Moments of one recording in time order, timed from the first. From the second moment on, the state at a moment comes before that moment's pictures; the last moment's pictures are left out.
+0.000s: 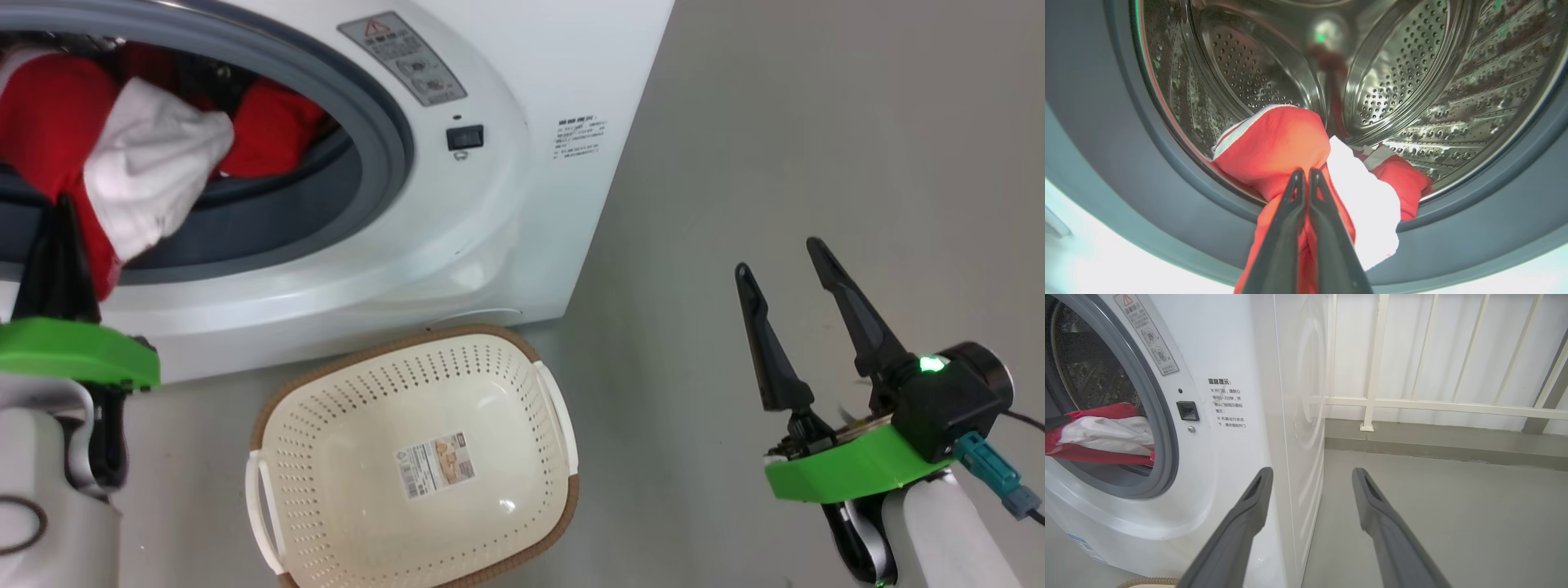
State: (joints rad) left arm -0.63 0.23 0.10 0.61 -0.36 -0.07 -0.25; right arm -0.19 -0.05 0.08 0.03 0.17 0.12 -0.26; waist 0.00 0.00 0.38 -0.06
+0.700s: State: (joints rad) left arm -0.32 0.18 0.13 0.18 -0.34 -0.07 -0.23; right arm -0.11 -0.05 0.08 0.06 0.19 0.12 -0.26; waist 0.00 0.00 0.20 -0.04
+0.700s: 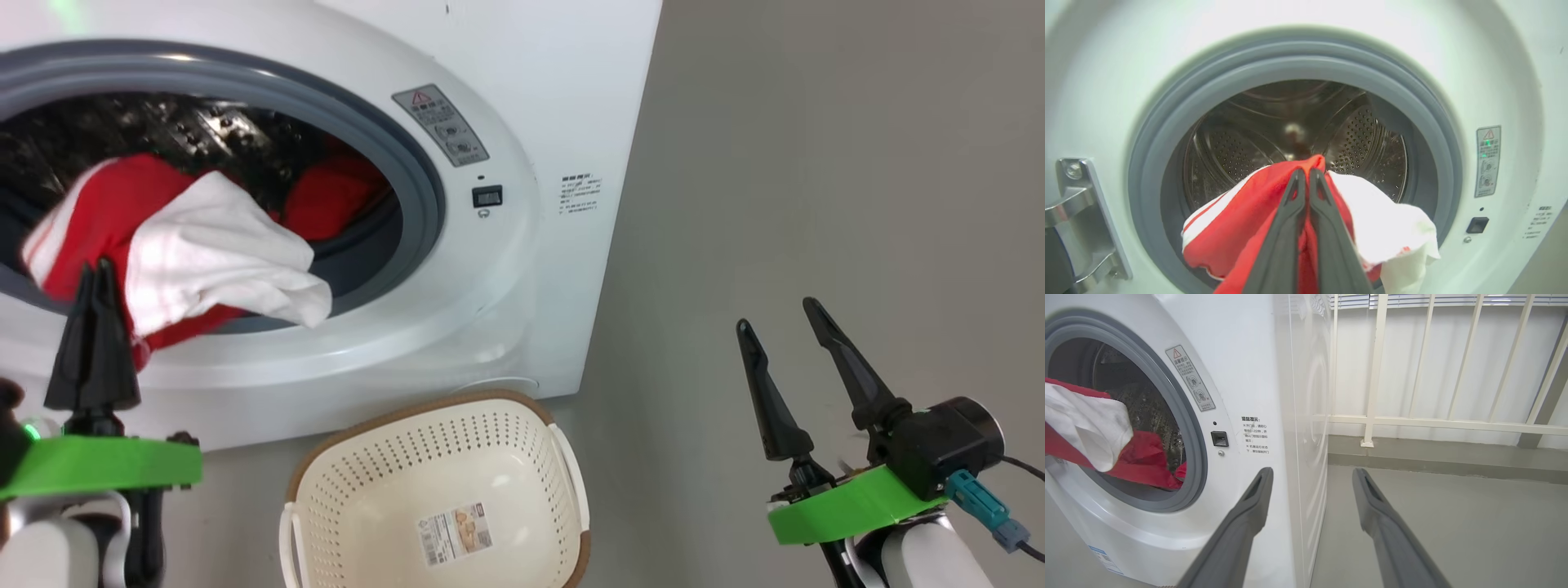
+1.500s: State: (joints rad) left arm -0.01 0.07 -0.03 0.04 -0.42 -0.04 -0.07; right arm -0.05 -0.06 0.08 0.06 0.20 0.12 -0.26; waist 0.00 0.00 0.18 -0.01
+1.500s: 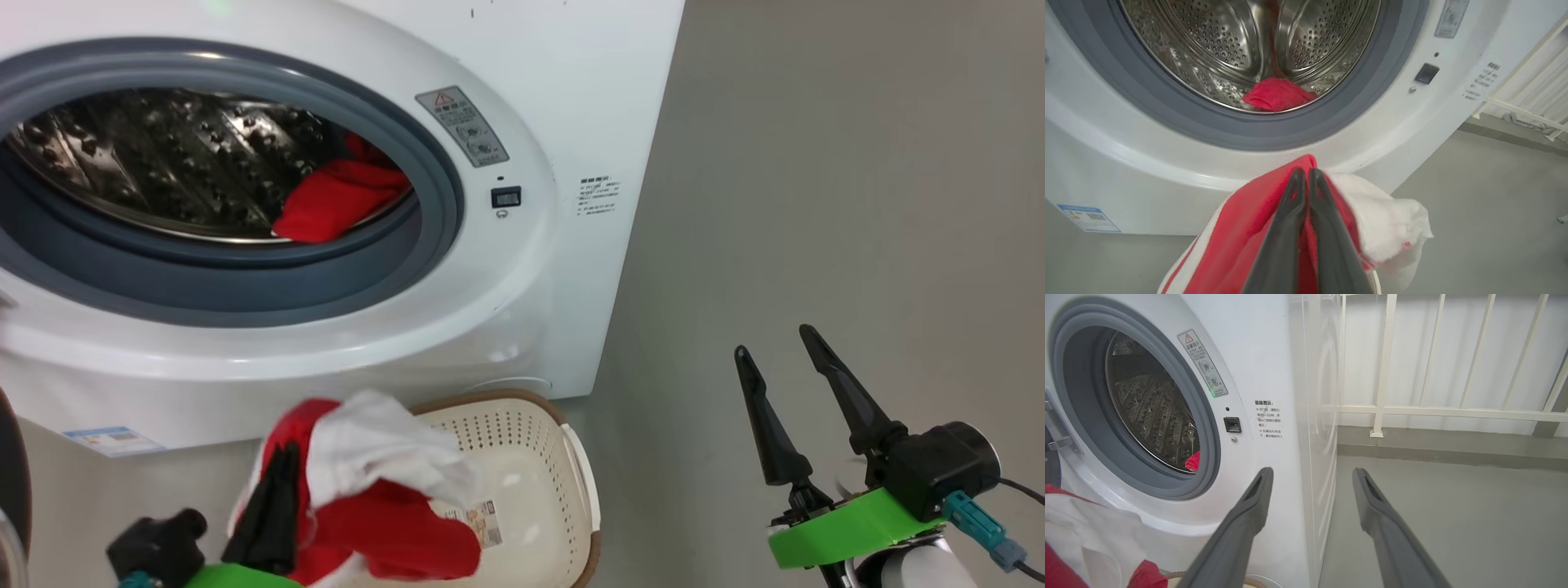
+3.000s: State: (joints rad) left arm -0.72 0.08 -0.16 1.28 -0.70 -0.12 -0.04; right arm -0.30 -0.06 0.15 0.01 0.20 0.12 -0.26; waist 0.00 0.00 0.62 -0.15
